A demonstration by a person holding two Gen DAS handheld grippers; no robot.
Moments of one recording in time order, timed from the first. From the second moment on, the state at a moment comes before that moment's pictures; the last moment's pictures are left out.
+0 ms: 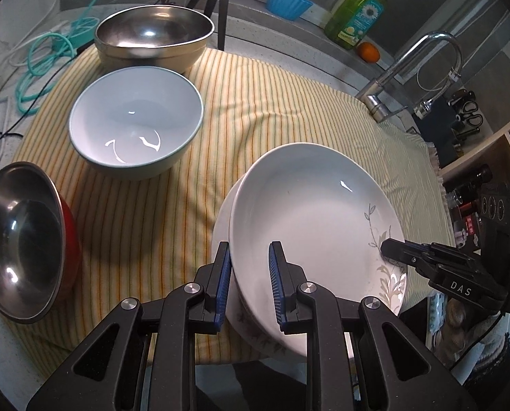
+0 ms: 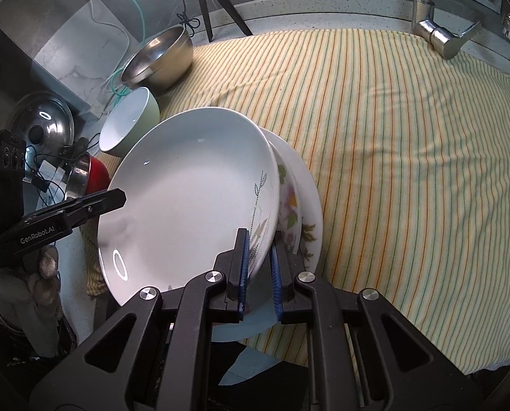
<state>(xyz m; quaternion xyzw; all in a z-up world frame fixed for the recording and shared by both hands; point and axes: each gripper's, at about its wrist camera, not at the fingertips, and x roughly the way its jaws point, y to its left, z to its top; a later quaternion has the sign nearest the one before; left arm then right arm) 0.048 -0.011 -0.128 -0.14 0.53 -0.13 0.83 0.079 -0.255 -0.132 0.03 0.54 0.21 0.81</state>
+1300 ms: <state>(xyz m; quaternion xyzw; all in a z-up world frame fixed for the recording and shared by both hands) 0.047 -0.022 -0.135 -0.12 0.54 -0.13 0.82 0.069 -0.238 -0.132 -0.08 0.53 0.17 0.82</state>
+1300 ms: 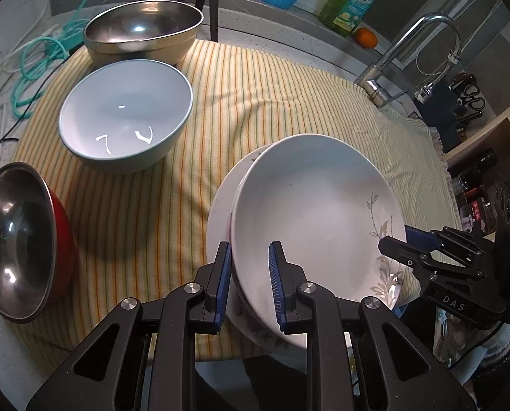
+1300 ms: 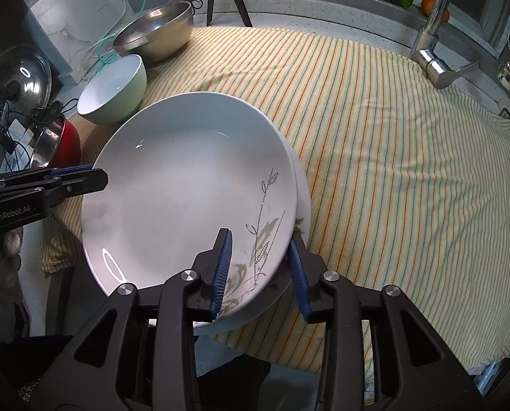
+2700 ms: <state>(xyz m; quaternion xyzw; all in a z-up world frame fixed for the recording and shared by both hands) 0.057 0.046 -0.096 -0.18 0.48 -0.10 0.85 0.102 -0.229 -0.071 0.02 0.47 0.22 0.85</state>
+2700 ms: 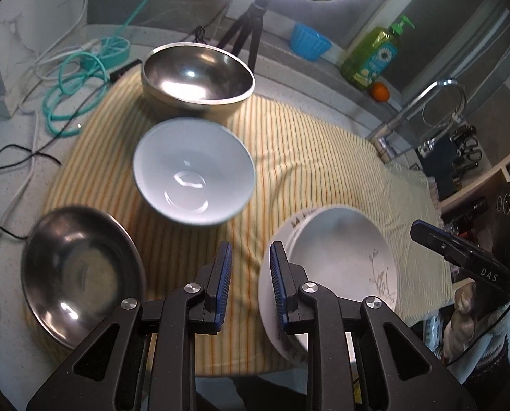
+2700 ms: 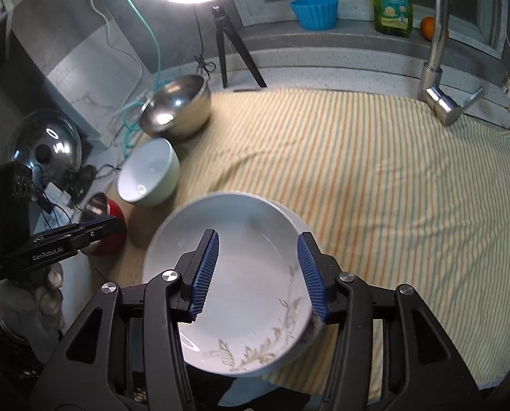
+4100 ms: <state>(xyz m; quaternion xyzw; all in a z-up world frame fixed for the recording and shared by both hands) 0.240 0.164 -0.125 -0.22 0.51 -0.07 0.83 0.293 -0.074 -0.128 0.14 0.54 0.24 0.80</state>
